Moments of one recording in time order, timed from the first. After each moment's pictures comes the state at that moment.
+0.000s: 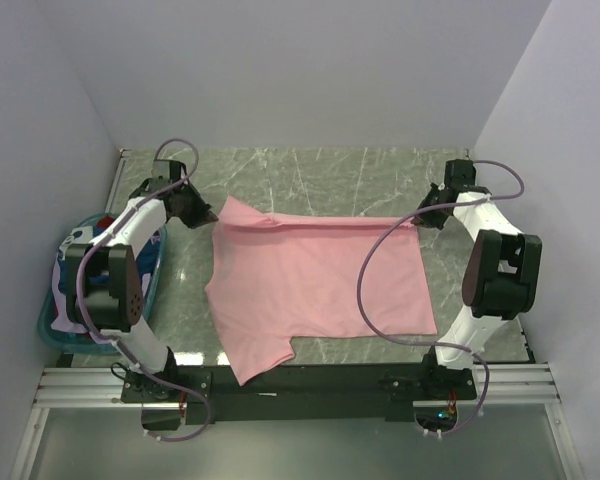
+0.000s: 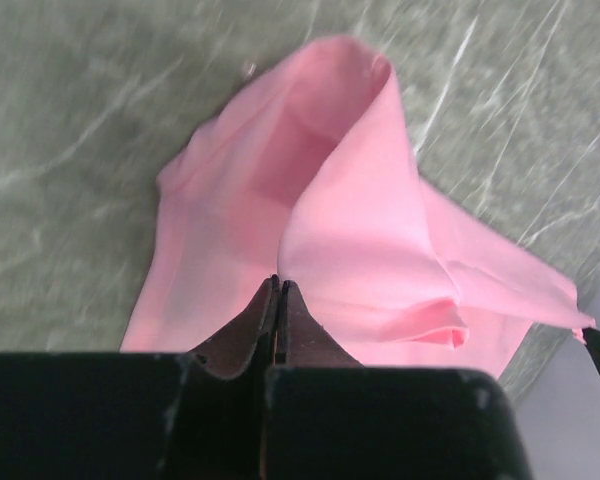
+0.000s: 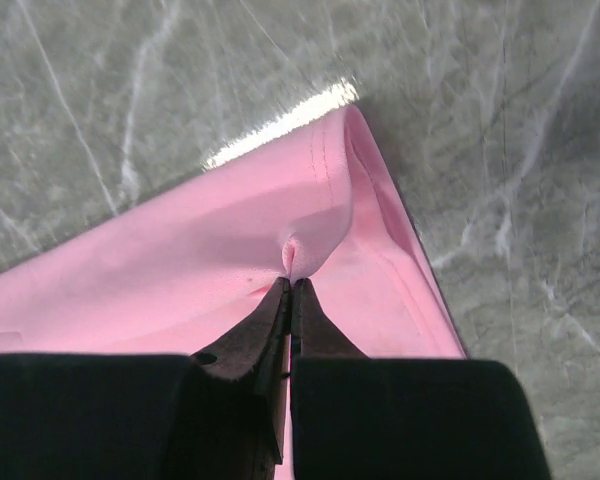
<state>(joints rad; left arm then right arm) -0.04 1.68 1.22 -0.45 0.23 -0.75 -0.14 1.76 1.27 -0.52 -0.16 0.48</state>
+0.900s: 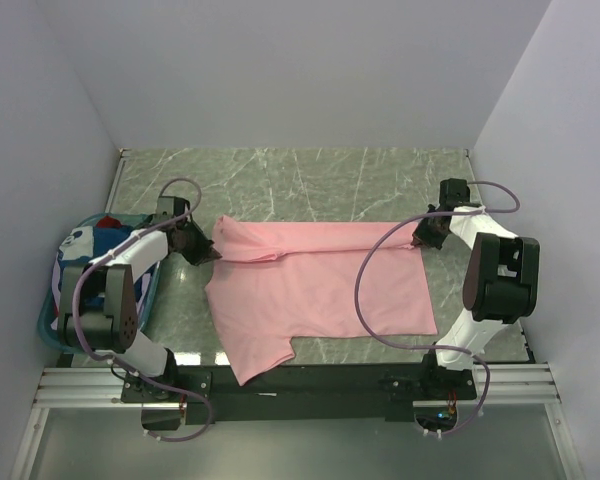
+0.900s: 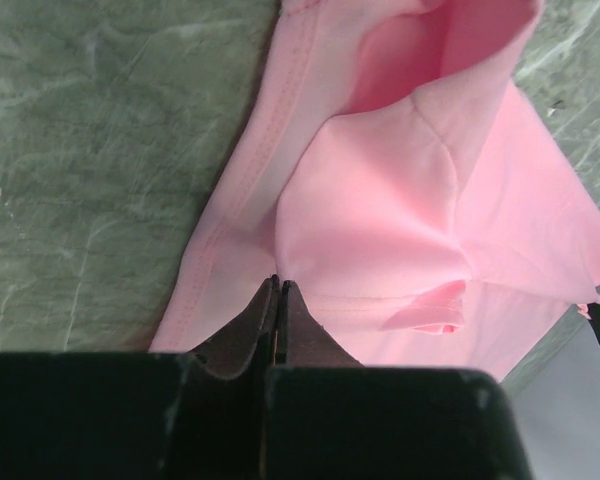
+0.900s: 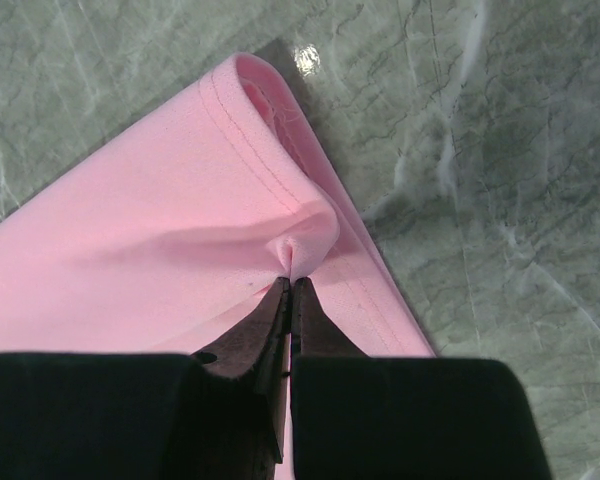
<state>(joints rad) -0.05 1.54 0.88 -0.38 0.26 -0.81 -0.14 1.73 1.09 -0.48 -0.10 0.49</state>
